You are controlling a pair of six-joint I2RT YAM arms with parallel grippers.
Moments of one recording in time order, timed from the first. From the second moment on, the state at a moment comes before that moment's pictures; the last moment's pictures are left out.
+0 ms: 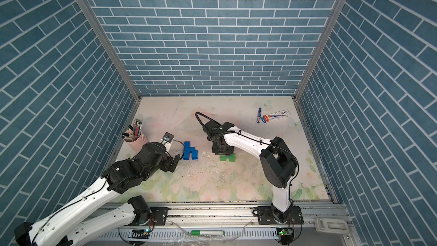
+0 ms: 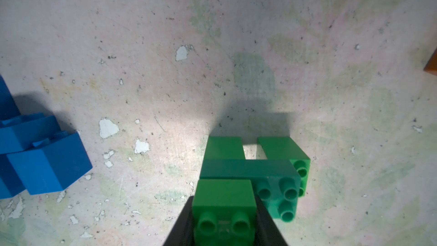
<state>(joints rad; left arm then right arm) -0.79 0.79 0.82 -0.83 -0.43 -0.12 0.88 1.87 1.44 -1.00 0.11 0.89</state>
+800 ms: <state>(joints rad) -0.79 0.82 0.82 -0.83 -0.42 -0.12 0.88 1.86 1.45 -1.01 0.10 0.84</state>
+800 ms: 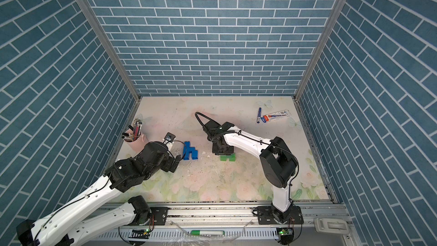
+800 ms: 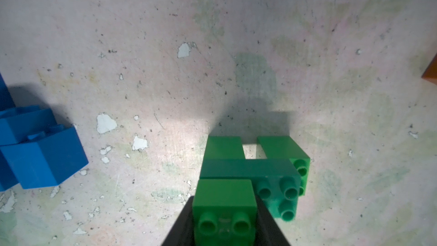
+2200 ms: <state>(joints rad) -0.79 0.83 0.82 -0.83 -0.42 -0.12 0.29 1.75 1.15 -0.85 0.03 0.63</state>
